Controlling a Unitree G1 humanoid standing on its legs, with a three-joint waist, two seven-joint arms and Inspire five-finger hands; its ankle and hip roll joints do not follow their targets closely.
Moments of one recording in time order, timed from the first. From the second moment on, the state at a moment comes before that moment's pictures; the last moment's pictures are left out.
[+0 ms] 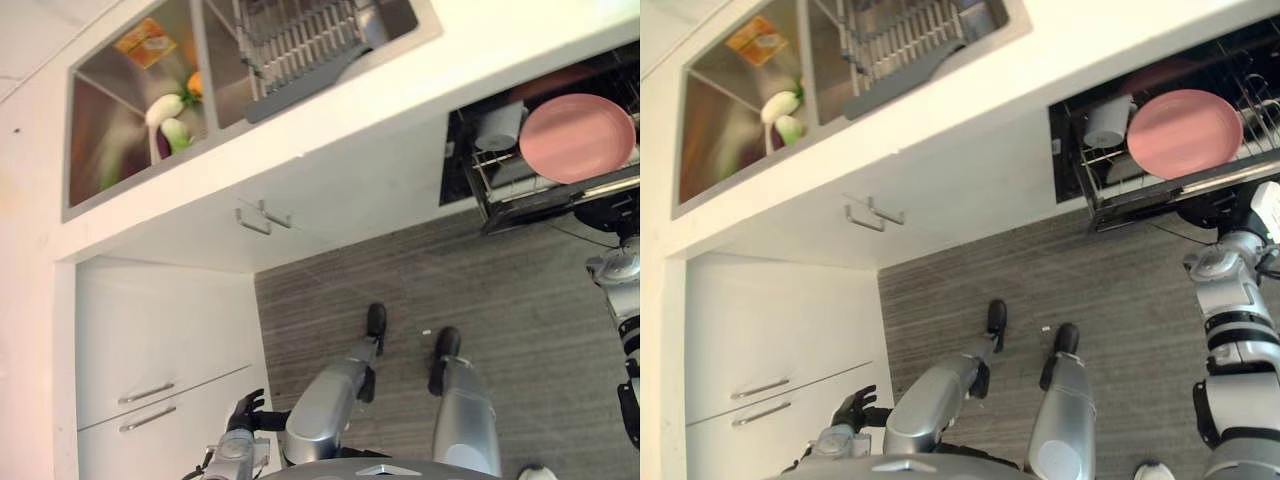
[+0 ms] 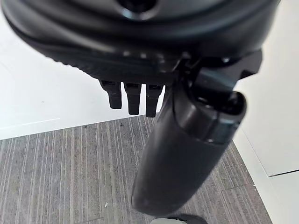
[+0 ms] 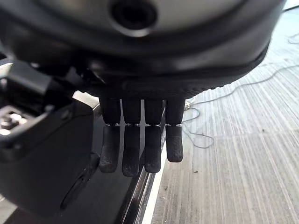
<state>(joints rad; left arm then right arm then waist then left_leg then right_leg) 0.03 0.11 -0.15 1.03 -0.19 -0.05 0.22 -0.69 -0.90 0.19 1.01 -0.02 0.17 -0.40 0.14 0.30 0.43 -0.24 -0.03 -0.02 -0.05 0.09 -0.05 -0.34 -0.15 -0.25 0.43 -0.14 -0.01</state>
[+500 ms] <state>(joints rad) 0.02 0.11 -0.13 1.05 -0.34 -0.05 0.23 -0.74 -0.92 0.16 1.01 0.01 0.12 -0.41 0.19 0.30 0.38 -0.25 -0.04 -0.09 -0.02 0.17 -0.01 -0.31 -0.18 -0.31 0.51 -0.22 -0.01</state>
